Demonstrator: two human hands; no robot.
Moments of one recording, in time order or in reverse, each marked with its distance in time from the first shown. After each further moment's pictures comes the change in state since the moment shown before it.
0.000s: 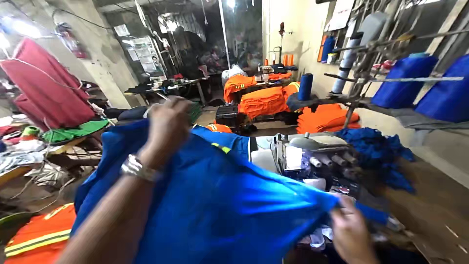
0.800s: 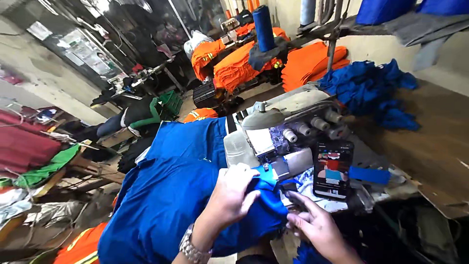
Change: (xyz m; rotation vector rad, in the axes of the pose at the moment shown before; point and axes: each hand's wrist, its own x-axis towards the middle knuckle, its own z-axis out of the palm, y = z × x) left_hand -0.087 0.158 0.172 -0.400 -0.426 0.347; right_hand -0.055 0.070 0.008 0.063 -0.203 0.527
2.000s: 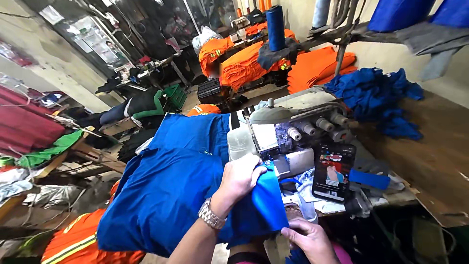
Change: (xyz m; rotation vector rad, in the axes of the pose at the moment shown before) left_hand 0.028 0.001 0.020 0.005 0.124 -0.120; right_hand -0.030 0.034 0.008 0.132 0.018 0.082
